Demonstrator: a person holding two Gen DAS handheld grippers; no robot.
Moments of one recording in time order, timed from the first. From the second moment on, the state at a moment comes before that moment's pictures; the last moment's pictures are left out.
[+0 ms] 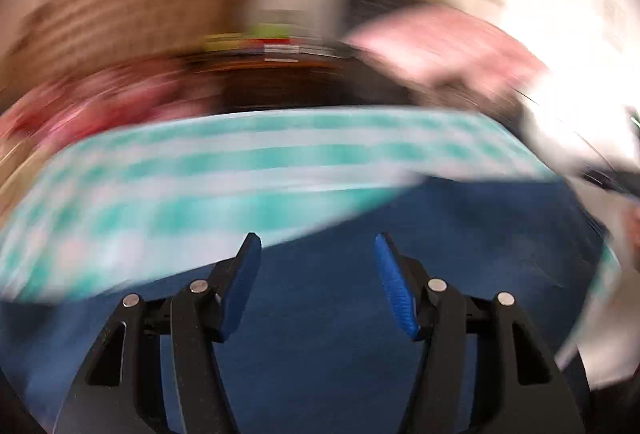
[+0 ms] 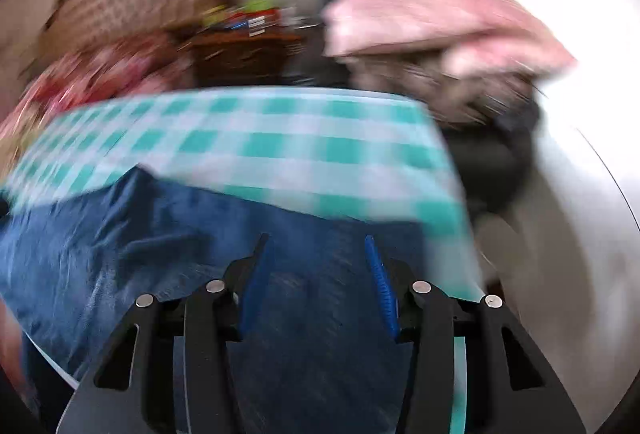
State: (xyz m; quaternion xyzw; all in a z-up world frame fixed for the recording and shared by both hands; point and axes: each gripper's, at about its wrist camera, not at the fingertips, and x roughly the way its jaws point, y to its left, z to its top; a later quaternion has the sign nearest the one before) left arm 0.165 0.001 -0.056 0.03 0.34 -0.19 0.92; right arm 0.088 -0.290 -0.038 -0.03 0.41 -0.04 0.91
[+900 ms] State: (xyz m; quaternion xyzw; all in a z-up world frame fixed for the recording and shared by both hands) left arm 0.187 0.097 -0.133 -0.11 0.44 -0.09 0.89; right arm 0.111 -0.286 -0.101 -0.09 0.39 -0.09 0.91
